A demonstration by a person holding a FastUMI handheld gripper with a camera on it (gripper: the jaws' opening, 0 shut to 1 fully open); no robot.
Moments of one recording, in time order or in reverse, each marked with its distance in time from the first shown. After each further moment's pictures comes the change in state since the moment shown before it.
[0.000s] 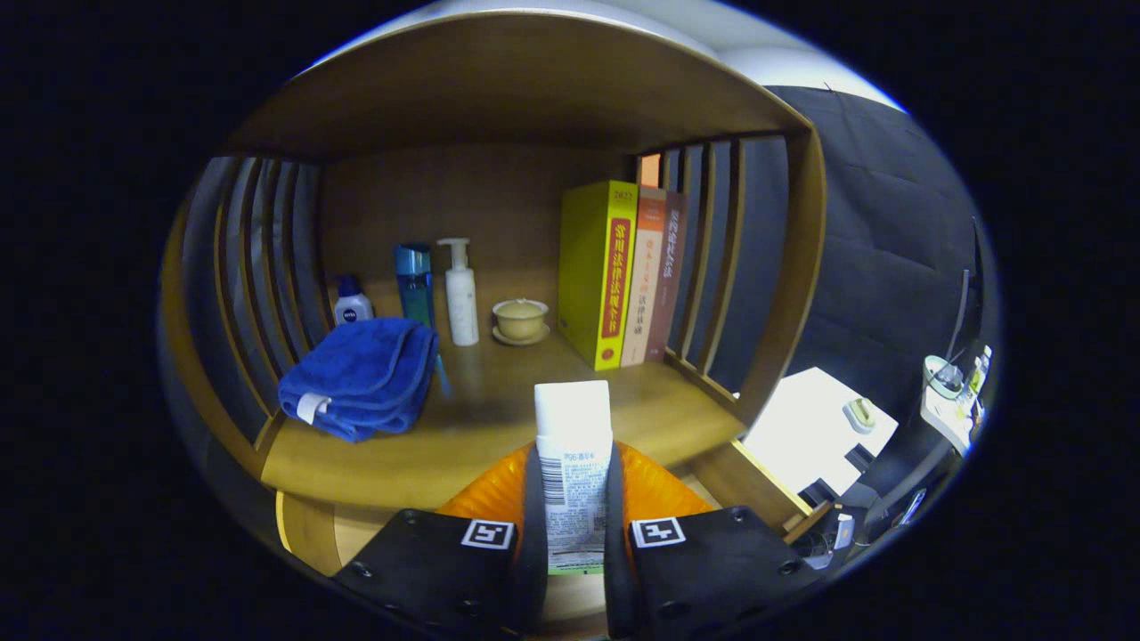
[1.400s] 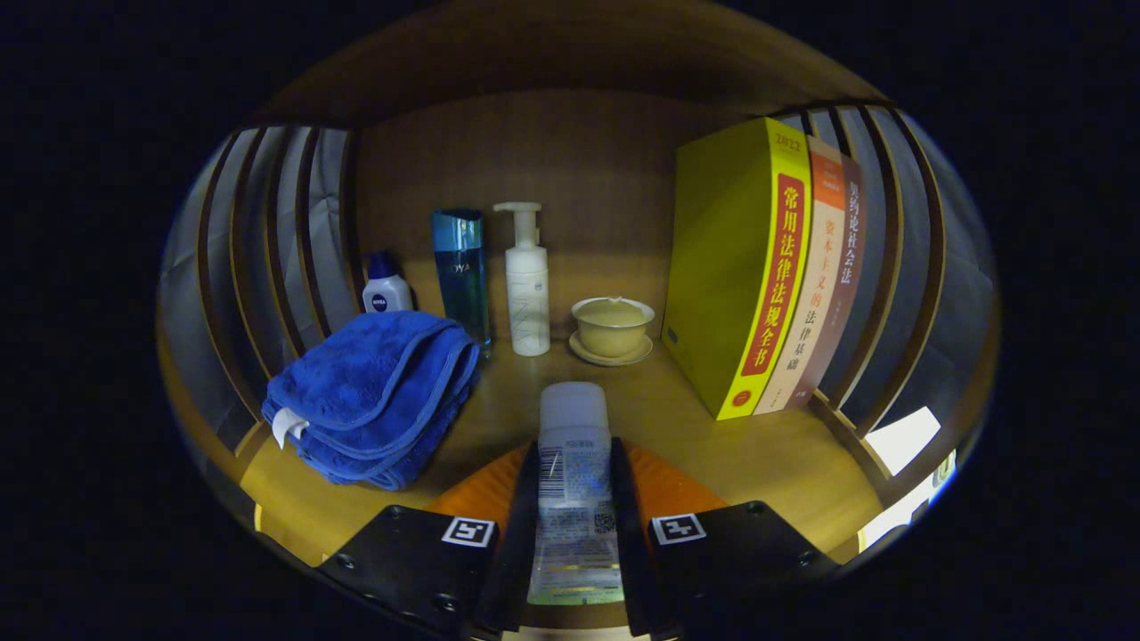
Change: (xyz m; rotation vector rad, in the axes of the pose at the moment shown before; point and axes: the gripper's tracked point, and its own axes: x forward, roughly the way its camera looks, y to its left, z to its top) arm 0.138 0.065 -0.017 -0.094 0.071 0.309
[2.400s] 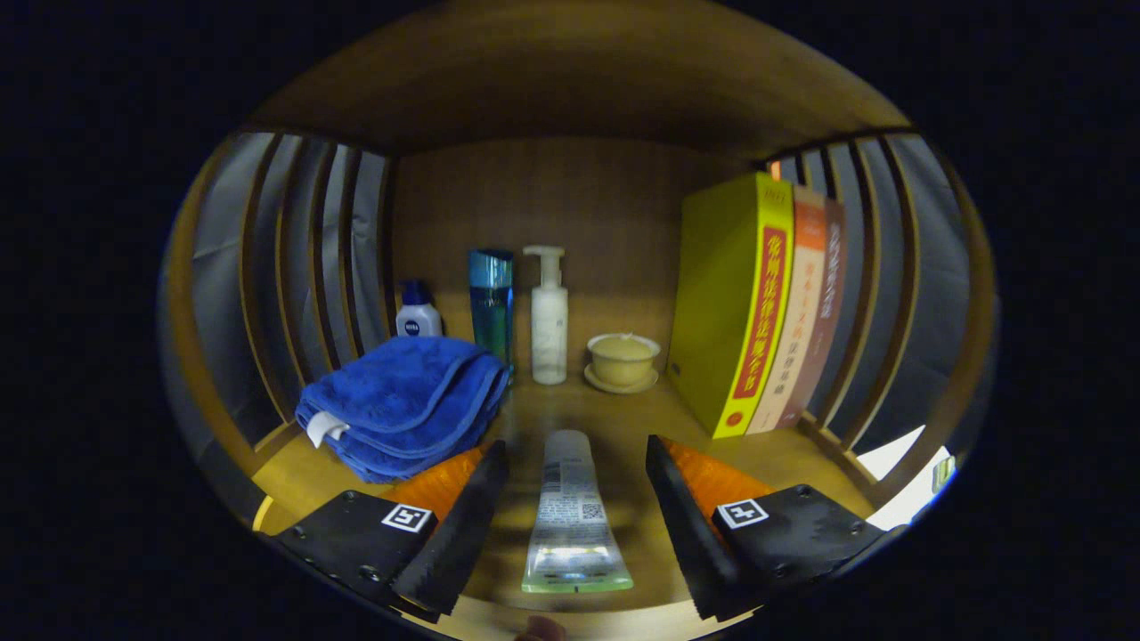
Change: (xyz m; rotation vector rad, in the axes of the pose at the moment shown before) arm -0.065 0.001 0.037 -0.009 -0.214 -0.013
